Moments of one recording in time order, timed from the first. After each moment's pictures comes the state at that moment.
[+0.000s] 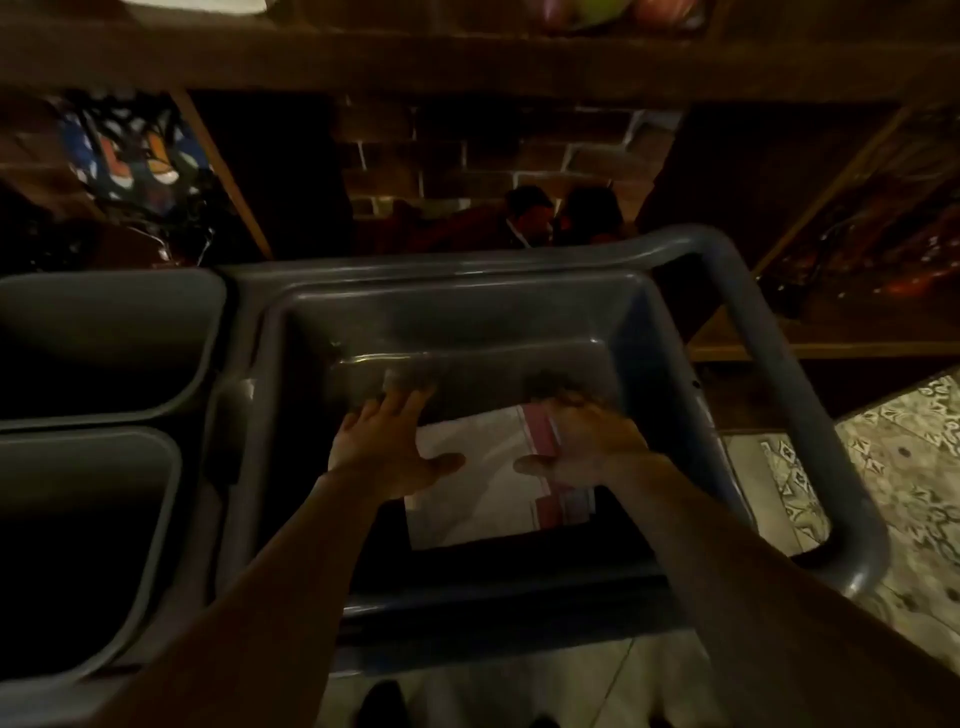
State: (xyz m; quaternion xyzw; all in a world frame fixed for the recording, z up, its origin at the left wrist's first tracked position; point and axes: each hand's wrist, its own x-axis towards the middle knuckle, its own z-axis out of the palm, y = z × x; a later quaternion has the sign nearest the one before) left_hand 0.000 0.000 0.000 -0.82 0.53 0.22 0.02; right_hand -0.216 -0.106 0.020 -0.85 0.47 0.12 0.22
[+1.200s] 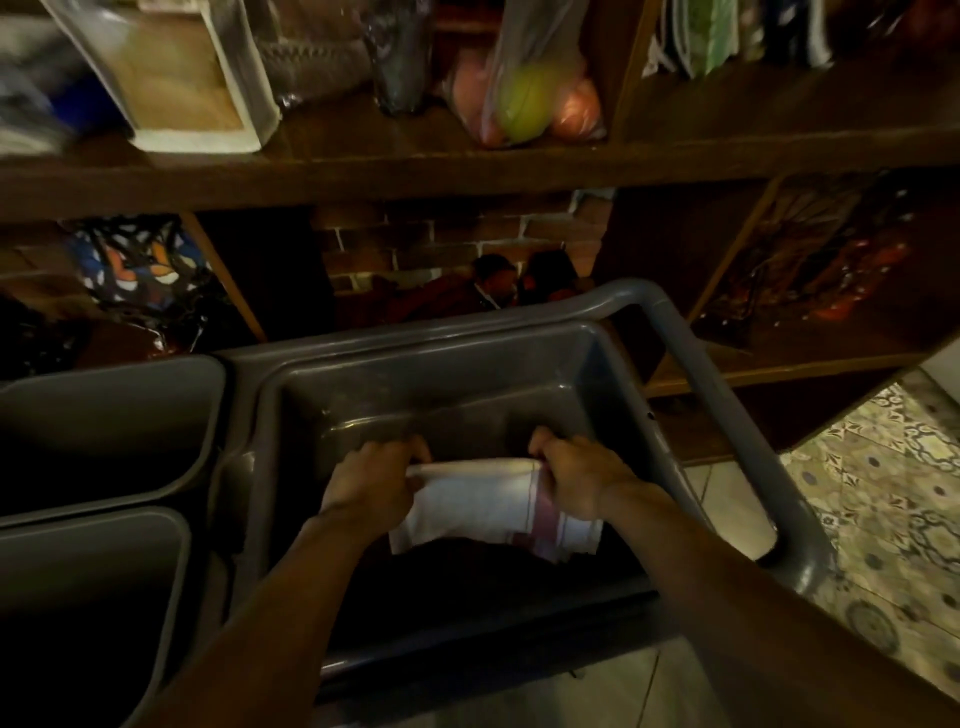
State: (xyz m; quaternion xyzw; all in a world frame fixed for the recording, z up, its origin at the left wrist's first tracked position) left_hand -0.001 -0.001 0.057 -0.79 0.57 0.22 -0.05; right_hand -0.232 -0.091 0.068 -0.83 0.49 0.10 0.24
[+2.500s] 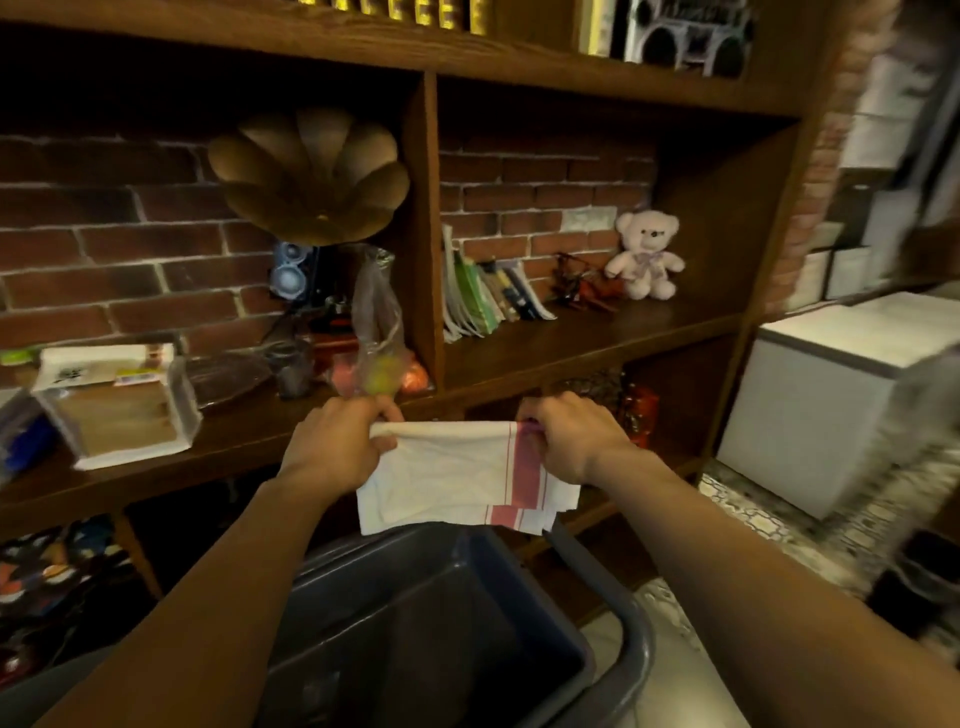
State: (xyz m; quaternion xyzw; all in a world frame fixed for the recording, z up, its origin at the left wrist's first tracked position) left_hand -0.049 -0.049 0.355 -0.64 0.73 0.03 -0.23; right_hand -0.317 -0.068 0.357 -0.80 0.59 -0.13 0.00
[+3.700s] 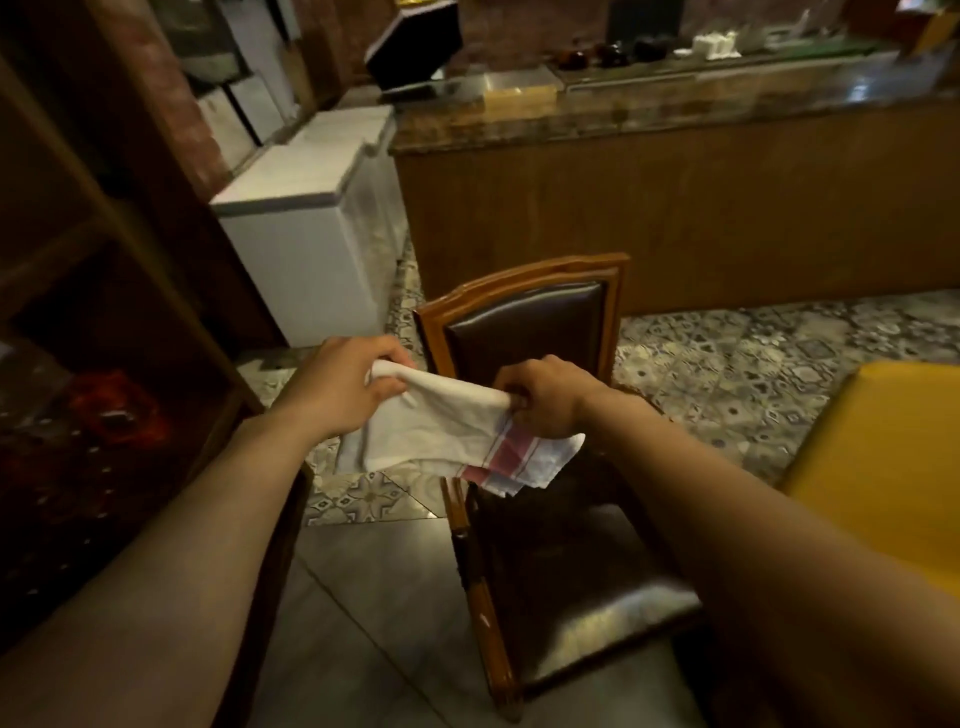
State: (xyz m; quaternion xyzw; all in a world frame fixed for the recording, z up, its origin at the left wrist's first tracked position) left_hand -0.742 -0.050 0.268 -0.12 0.97 0.20 -0.08; right_hand -0.877 0.168 0.221 -0.42 0.88 -0.17 0.14
